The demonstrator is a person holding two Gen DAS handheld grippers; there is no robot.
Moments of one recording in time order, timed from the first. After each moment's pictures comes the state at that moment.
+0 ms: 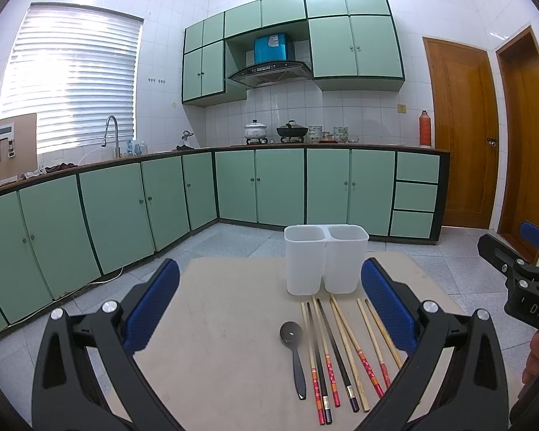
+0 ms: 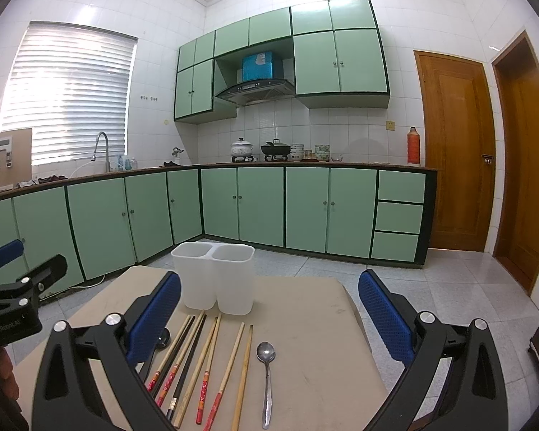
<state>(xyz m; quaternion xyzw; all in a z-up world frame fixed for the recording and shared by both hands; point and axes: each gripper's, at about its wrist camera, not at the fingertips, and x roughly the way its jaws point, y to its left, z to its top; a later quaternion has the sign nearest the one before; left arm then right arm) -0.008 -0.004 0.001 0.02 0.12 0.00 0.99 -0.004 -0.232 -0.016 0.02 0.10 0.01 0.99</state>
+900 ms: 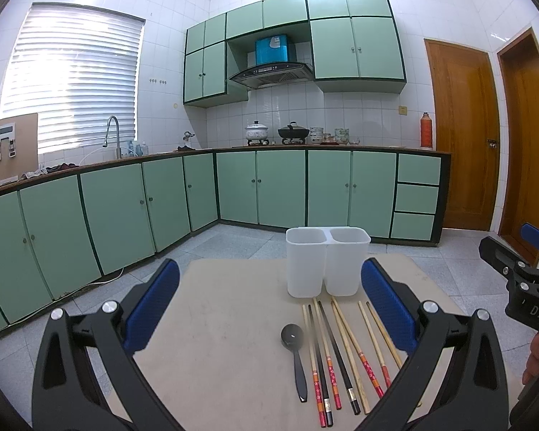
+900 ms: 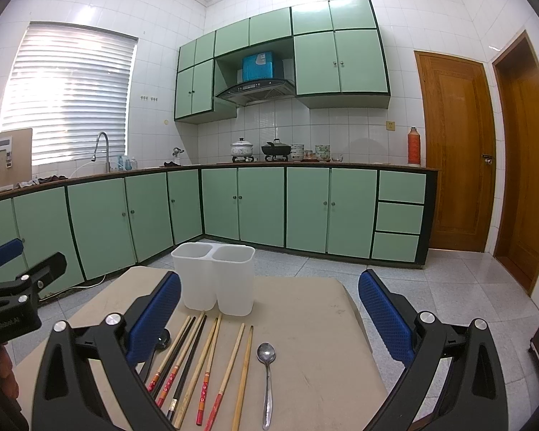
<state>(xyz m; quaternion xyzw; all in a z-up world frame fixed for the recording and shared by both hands) -0.009 -0.002 0.002 0.02 0.12 0.00 0.99 -0.006 -0.234 -0.012 0.02 0.10 0.01 0.99</state>
